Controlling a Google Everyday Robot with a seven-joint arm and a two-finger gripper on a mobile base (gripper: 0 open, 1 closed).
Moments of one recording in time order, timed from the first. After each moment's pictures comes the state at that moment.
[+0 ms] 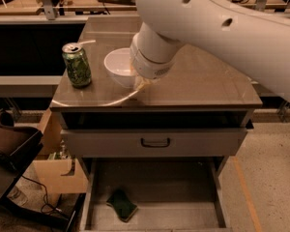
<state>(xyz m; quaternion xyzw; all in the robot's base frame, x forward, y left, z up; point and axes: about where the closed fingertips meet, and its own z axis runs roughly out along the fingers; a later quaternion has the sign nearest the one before) 0.563 0.007 0.896 -0.83 0.50 -0.11 0.23</state>
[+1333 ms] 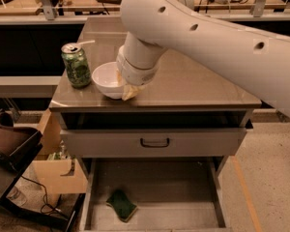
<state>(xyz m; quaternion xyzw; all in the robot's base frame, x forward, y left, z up) 0.572 0.047 0.855 -0.87 0.44 -0.06 0.20</state>
